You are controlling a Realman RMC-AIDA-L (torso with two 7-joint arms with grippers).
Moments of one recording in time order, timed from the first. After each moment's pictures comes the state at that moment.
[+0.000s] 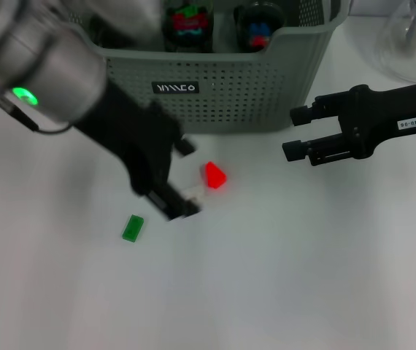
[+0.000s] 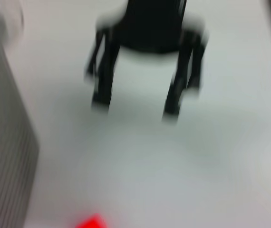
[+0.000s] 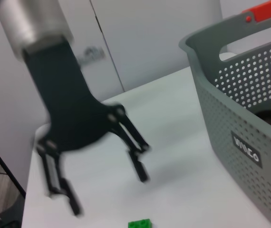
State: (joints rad) left arm -0.65 -2.12 1.28 1.55 2.38 1.89 -2.11; right arm 0.70 2.04 -0.77 -0.78 -2.16 -1.71 1.65
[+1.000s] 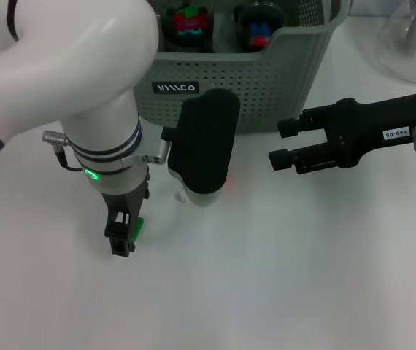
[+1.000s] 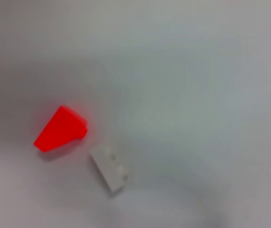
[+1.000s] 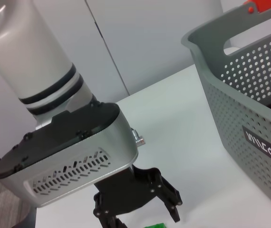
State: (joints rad) left arm -0.69 -2.17 1.82 1.30 2.84 1.64 -2.06; right arm 0.69 2.07 -0.77 -0.76 -2.16 -1.70 1.70
